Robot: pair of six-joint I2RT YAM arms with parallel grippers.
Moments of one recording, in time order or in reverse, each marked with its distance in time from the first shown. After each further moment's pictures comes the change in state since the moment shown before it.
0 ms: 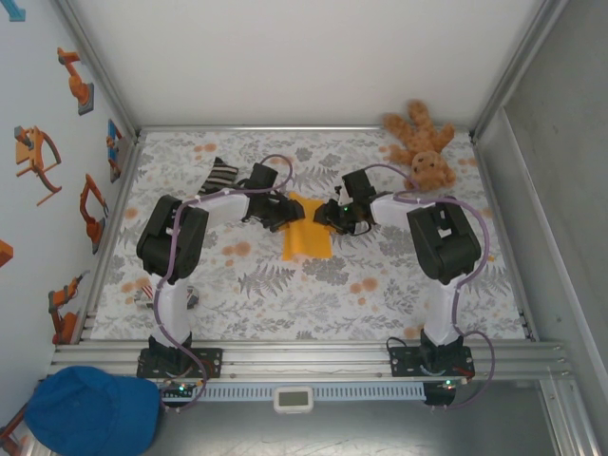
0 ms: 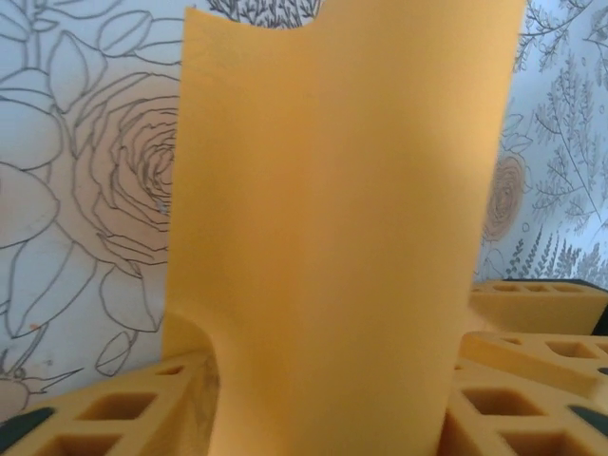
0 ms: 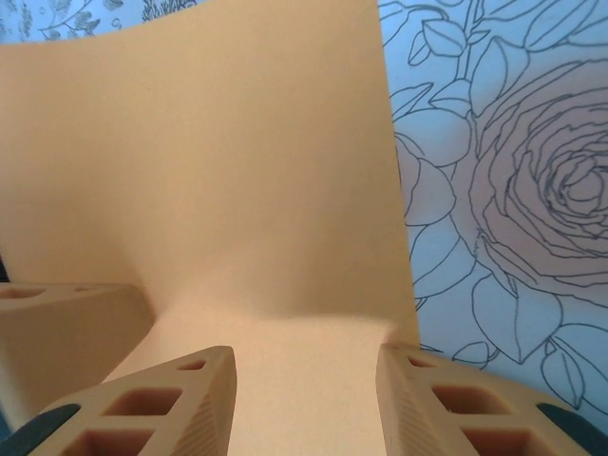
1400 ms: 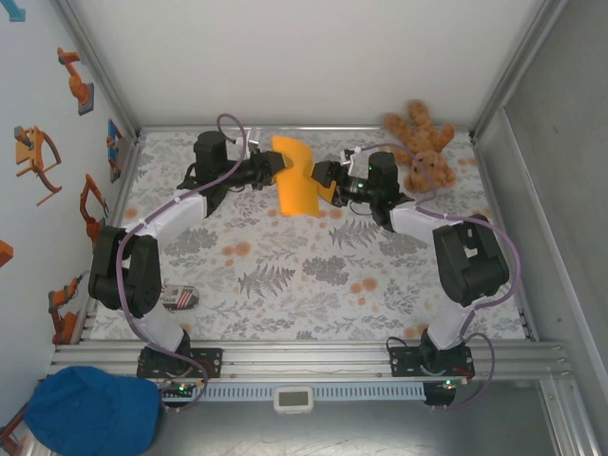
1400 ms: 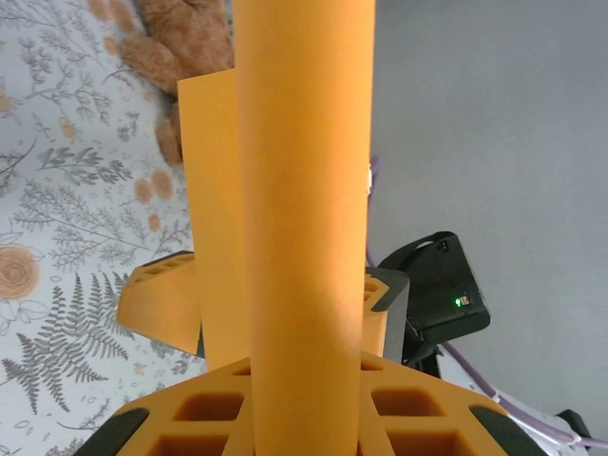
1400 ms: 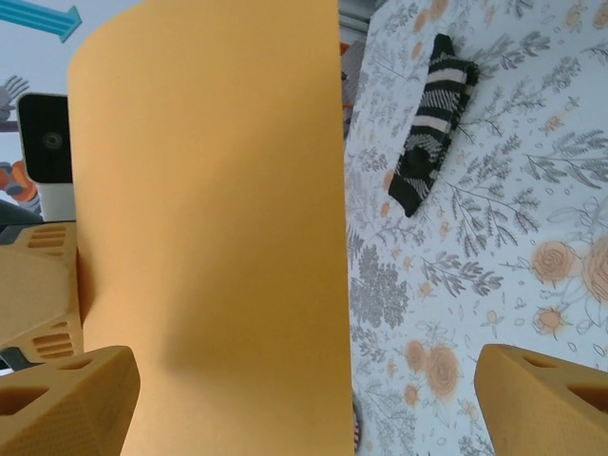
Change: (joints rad) left arm 0.153 -0.354 -0.130 0.564 0.505 -0.350; right arm -0.049 -0.217 -0.134 0.692 -0.319 0.381
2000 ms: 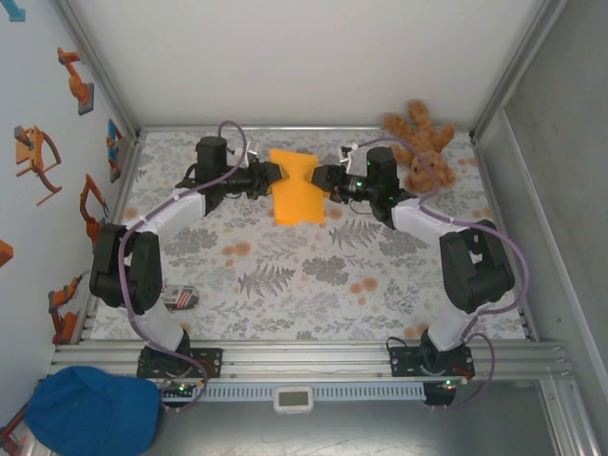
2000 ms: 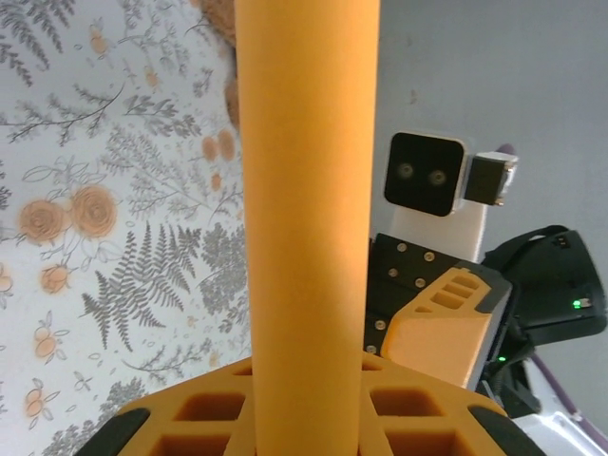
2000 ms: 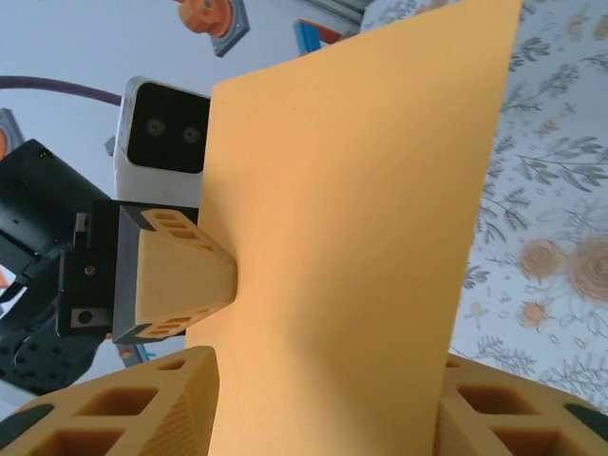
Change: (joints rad) left arm 0.027 0.023 0.004 -0.226 0.003 0.121; right arm 0.017 -0.064 0.039 -0.204 0.027 -0.162
